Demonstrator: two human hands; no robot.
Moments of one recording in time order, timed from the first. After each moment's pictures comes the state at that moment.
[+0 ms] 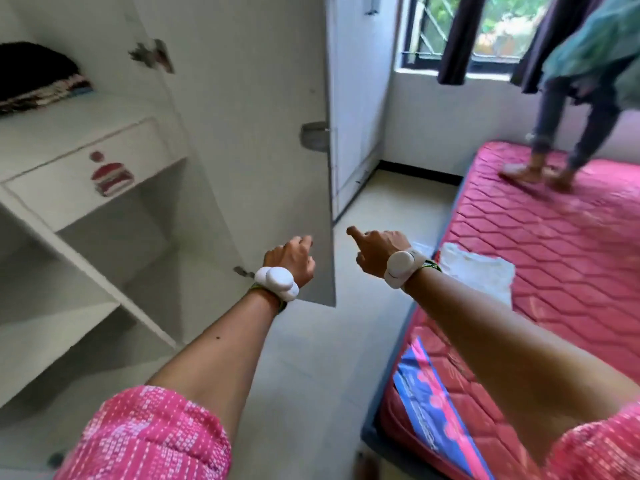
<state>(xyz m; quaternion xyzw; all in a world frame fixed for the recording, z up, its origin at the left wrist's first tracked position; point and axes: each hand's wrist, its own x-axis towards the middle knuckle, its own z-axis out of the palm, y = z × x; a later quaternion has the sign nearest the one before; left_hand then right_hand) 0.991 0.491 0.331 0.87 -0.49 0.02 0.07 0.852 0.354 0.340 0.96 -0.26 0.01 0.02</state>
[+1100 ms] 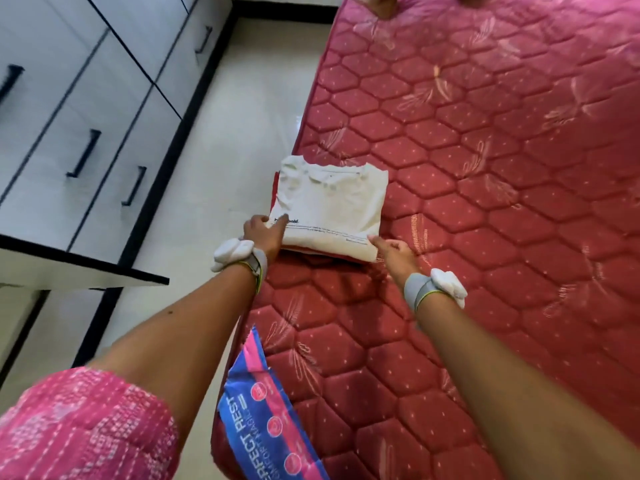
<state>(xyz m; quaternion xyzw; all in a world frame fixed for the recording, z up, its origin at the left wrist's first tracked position) 0.779 0.047 0.027 0.88 -0.22 -0.35 0.24 0.557 -0.004 -0.004 0.38 -0.69 0.15 -0.61</state>
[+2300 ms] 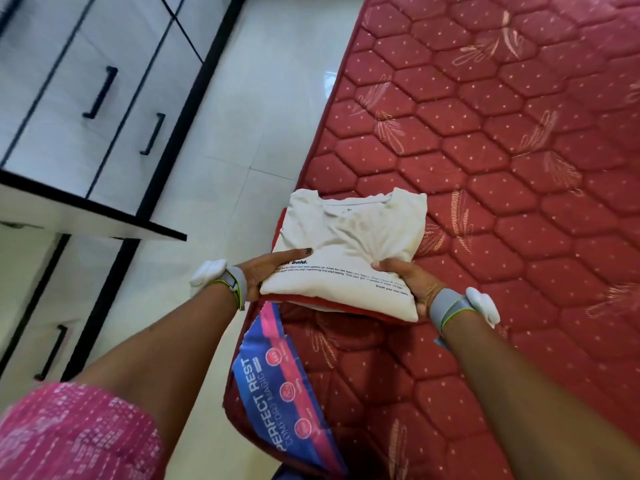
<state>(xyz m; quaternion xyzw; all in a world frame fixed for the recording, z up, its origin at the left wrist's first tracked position) 0.807 0.150 -0.017 0.62 0.00 -0.75 0.25 0.556 0.047 -0.022 0.17 -0.53 -0.03 -0.83</state>
